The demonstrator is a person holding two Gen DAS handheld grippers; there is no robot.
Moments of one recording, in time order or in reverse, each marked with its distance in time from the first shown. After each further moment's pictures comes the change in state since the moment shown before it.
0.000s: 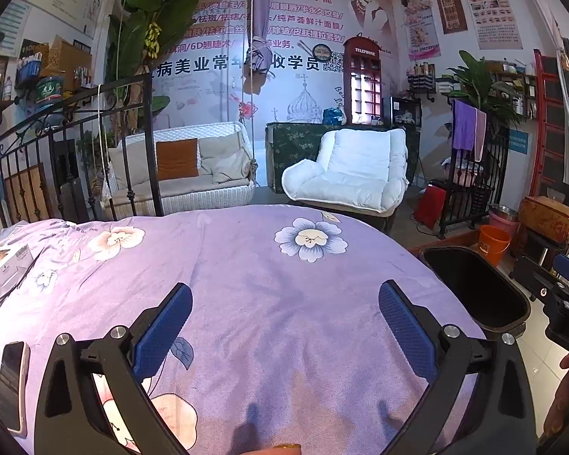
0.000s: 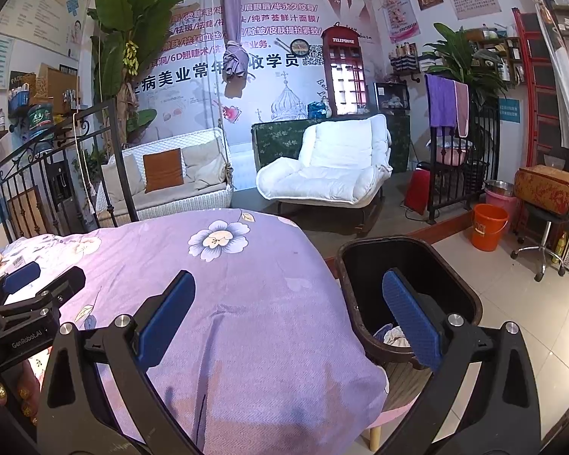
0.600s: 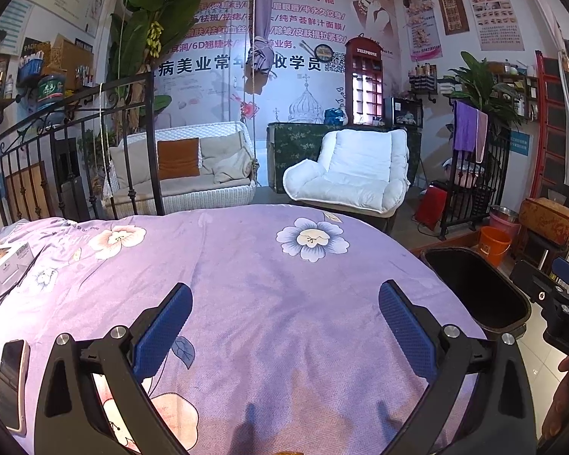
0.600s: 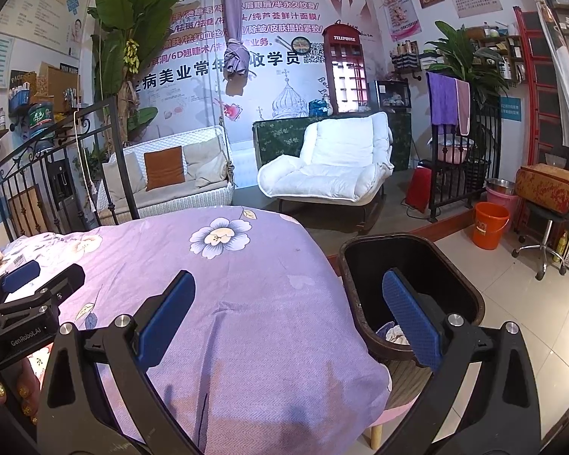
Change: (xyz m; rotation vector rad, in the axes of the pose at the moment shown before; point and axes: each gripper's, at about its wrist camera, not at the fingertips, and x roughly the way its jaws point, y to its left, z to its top) left arm -0.001 0.002 0.000 -0.002 -0.002 0.000; right arm 0.001 0.001 -0.001 0.001 0.004 0.003
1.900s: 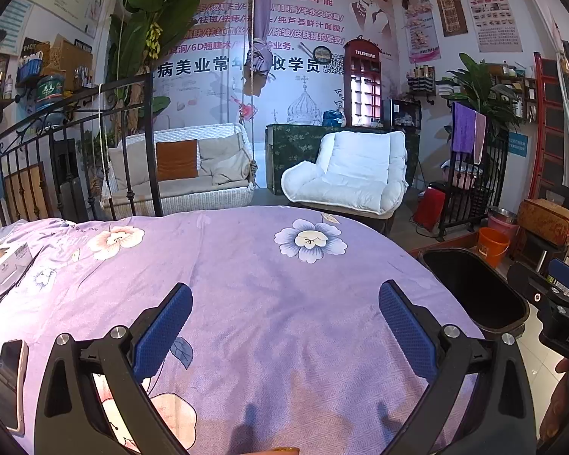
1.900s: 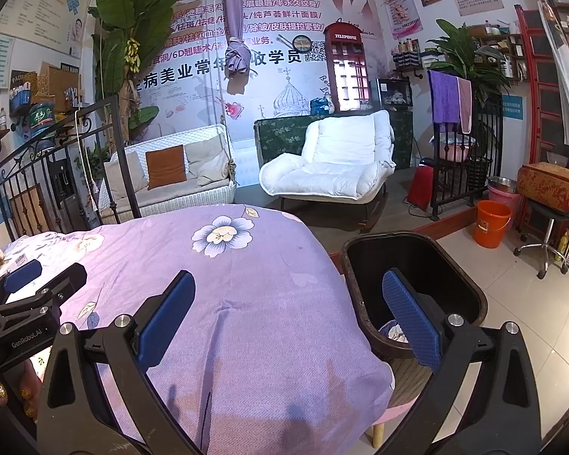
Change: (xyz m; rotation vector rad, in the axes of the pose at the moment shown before) left arm -0.003 -0.003 -0.002 -0.002 -0.006 -0.004; right arm 0.002 0.008 -0.007 -0.004 0.002 0.002
